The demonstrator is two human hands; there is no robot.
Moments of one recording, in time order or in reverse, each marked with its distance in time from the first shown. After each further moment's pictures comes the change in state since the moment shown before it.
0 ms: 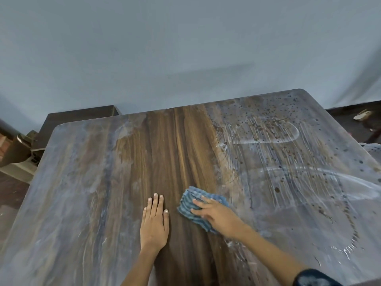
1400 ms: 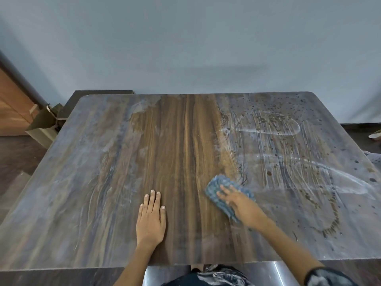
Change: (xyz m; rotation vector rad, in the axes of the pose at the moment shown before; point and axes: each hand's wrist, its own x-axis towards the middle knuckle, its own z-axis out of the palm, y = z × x) left_hand -0.116 0.016 0.015 -0.030 0.081 -0.130; right_hand -0.109 0.033 -0.005 -0.003 0.021 0.201
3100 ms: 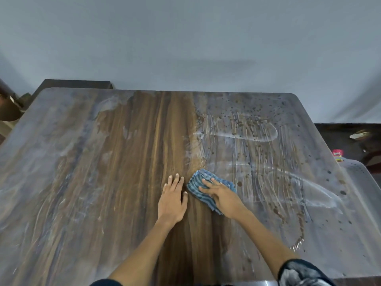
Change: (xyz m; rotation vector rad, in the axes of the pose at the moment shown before) left_hand 0.079 0.167 0.048 -0.094 -0.138 0.156; right_hand 0.038 0.061 -0.057 0.018 -0.071 -0.027
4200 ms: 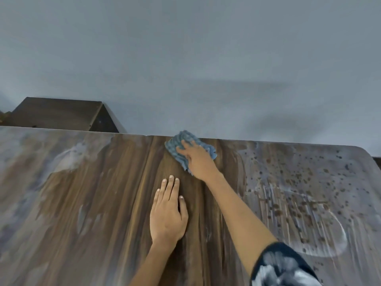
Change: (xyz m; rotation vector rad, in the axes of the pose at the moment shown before) left_hand 0.289 0.002 -0.007 0.066 0.277 -0.129; right_hand 0.400 0.047 -0.137 -0.084 0.143 -0.112
